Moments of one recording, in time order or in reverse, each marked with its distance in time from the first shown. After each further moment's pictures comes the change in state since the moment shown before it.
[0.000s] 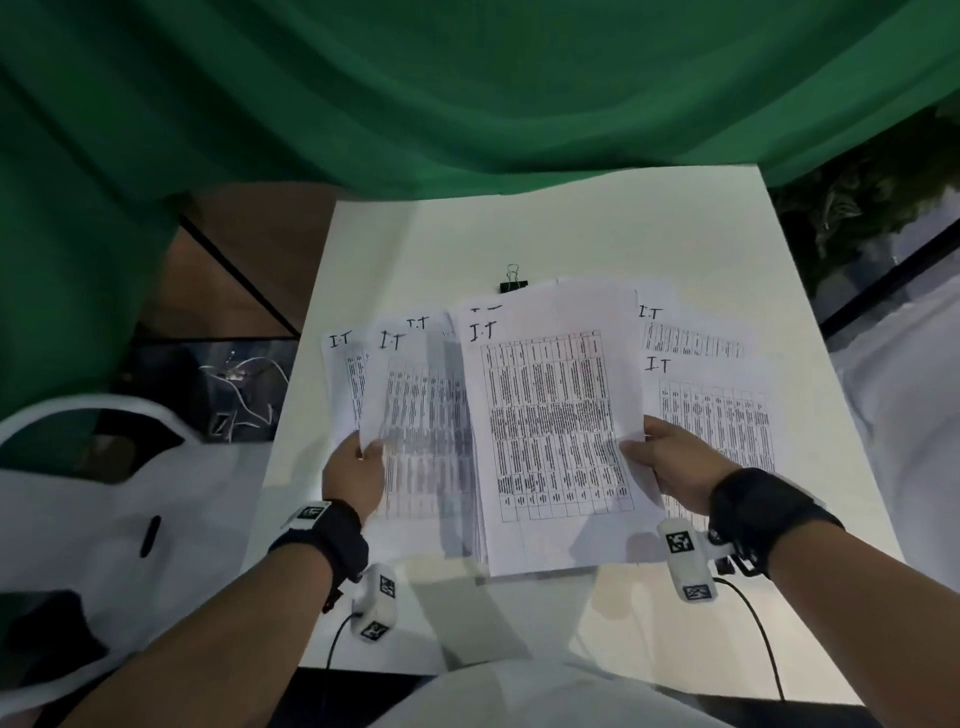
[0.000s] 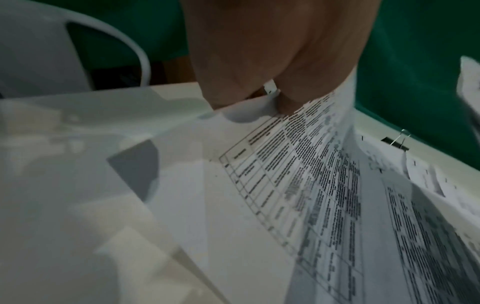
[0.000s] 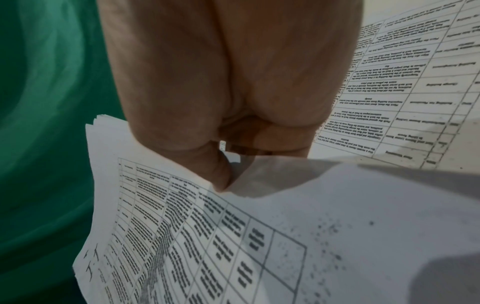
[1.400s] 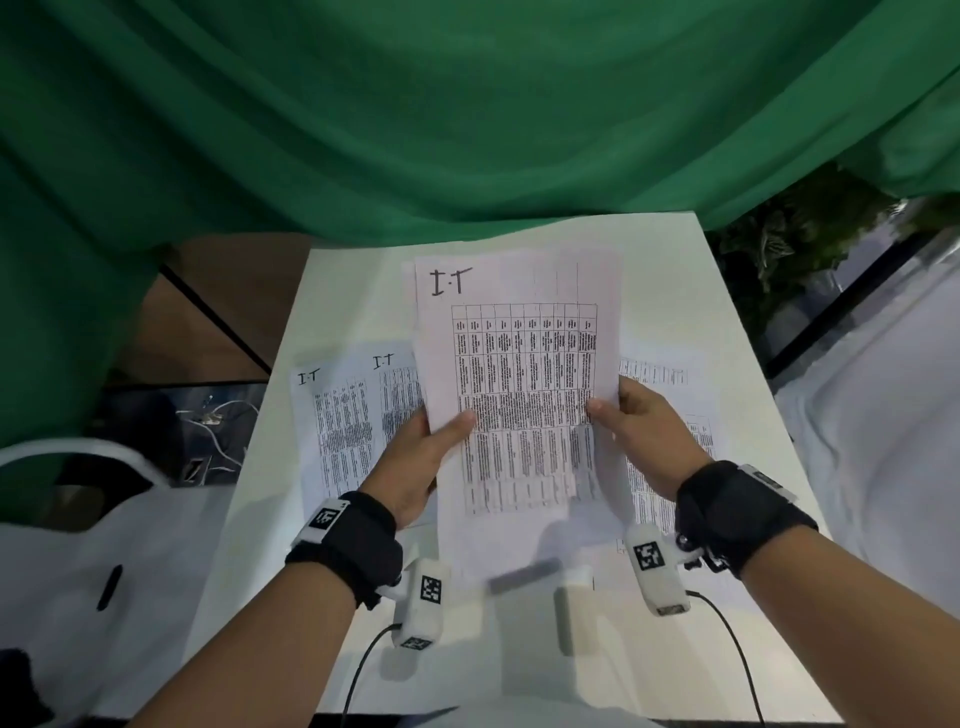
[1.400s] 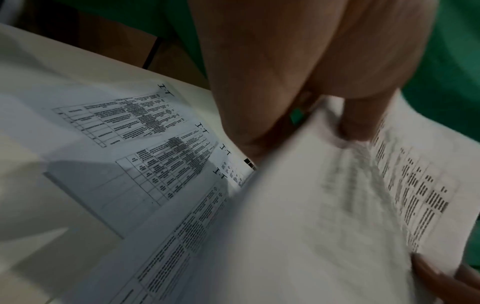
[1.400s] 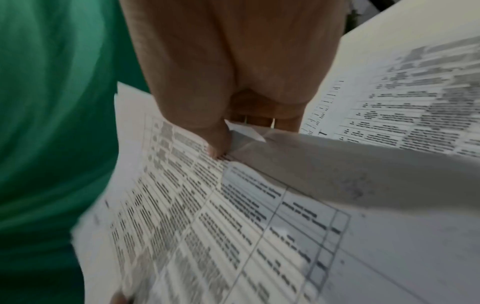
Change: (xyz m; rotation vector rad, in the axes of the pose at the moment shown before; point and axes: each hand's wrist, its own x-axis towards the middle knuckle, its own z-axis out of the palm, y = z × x) left_hand -0.098 0.146 0.053 -0.547 -0.542 0.125; right_hand -0.043 -0.047 -0.014 0.066 0.194 -0.462
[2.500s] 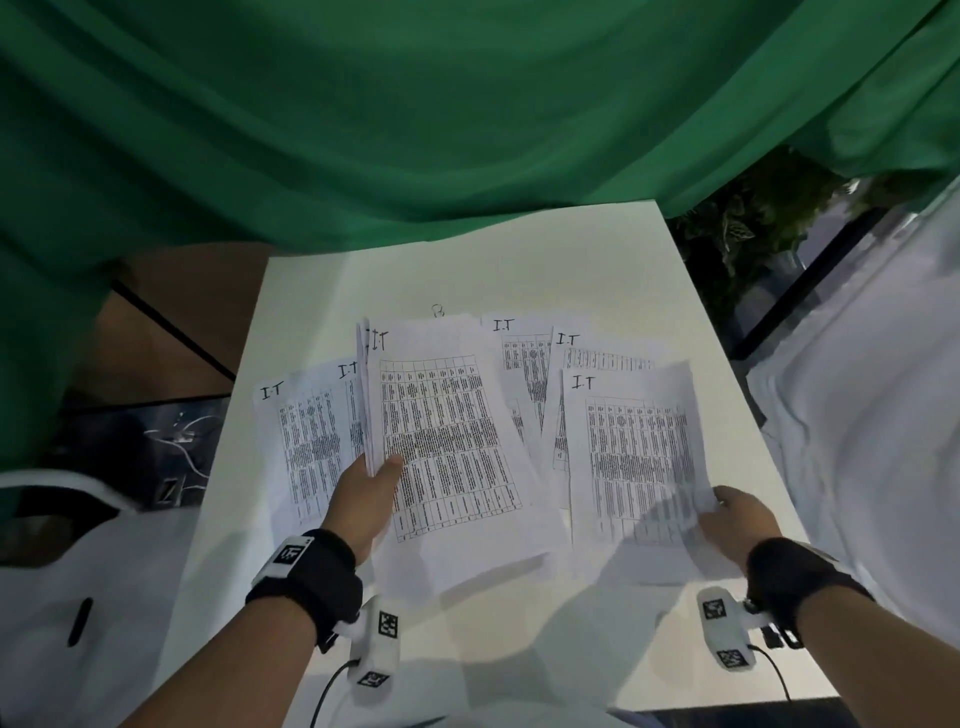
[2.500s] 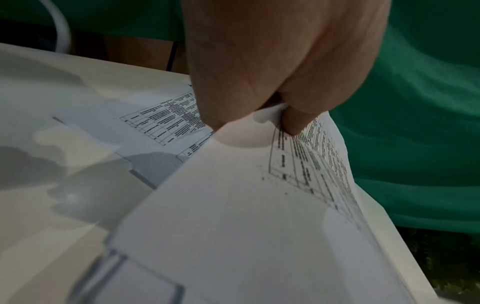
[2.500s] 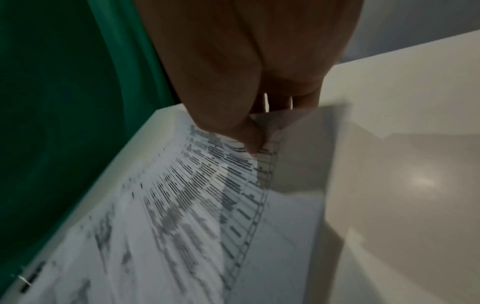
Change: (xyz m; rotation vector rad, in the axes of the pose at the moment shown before) left_hand 0.015 -0.045 -0.025 0.266 0.326 -0.123; right_hand -0.028 0.160 -0.133 -0.670 0.317 0.520
